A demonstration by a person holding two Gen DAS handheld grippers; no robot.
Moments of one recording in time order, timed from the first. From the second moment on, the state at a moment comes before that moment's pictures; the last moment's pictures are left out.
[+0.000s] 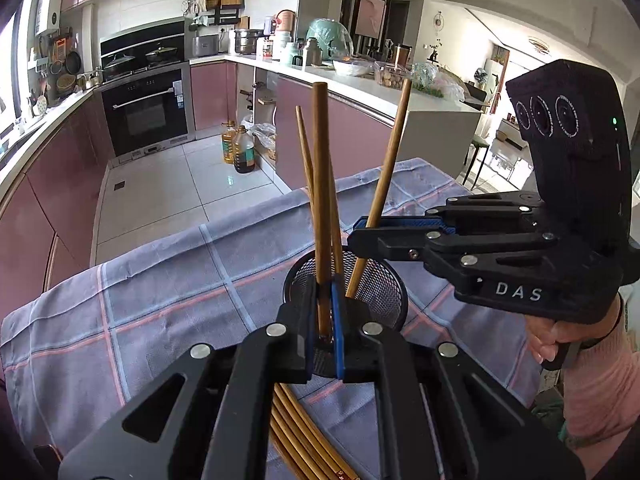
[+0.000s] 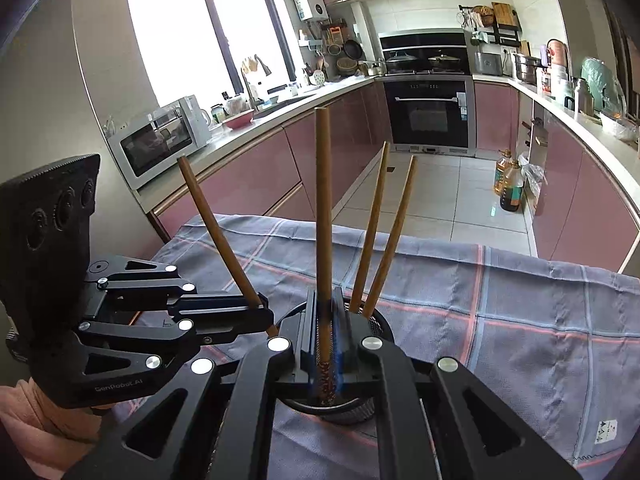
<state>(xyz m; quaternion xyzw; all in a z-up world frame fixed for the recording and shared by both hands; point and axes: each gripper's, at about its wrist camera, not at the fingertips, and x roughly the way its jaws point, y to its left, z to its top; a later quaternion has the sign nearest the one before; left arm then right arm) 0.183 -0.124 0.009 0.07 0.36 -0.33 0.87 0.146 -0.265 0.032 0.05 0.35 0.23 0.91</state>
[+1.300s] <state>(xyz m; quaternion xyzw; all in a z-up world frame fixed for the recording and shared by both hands) 0.122 -0.023 -0.088 0.01 0.39 -0.23 0.89 0.067 -0.212 -0.039 0.04 0.37 0.29 0.88</state>
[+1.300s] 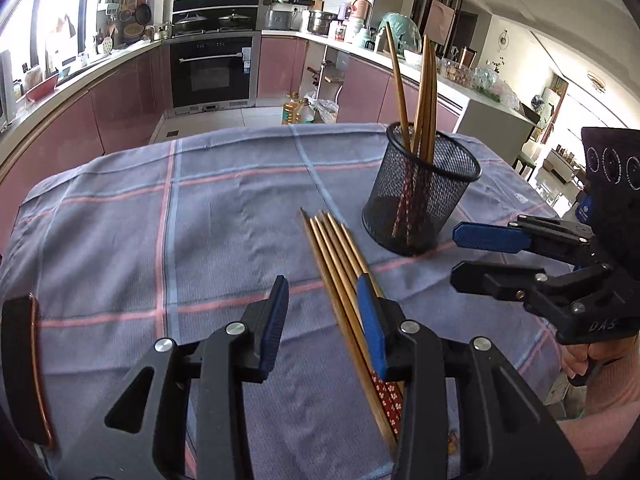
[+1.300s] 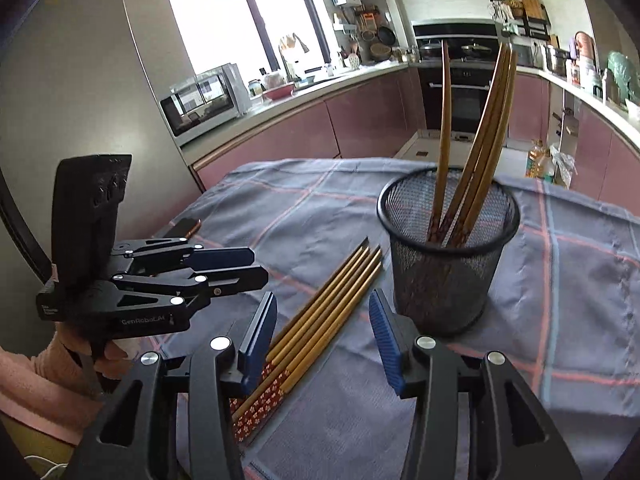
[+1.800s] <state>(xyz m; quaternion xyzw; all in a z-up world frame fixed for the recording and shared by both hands) 0.111 -0.035 -0.121 0.02 0.44 -0.24 0.87 0.058 -0.189 -0.075 0.01 0.41 0.26 0.87</state>
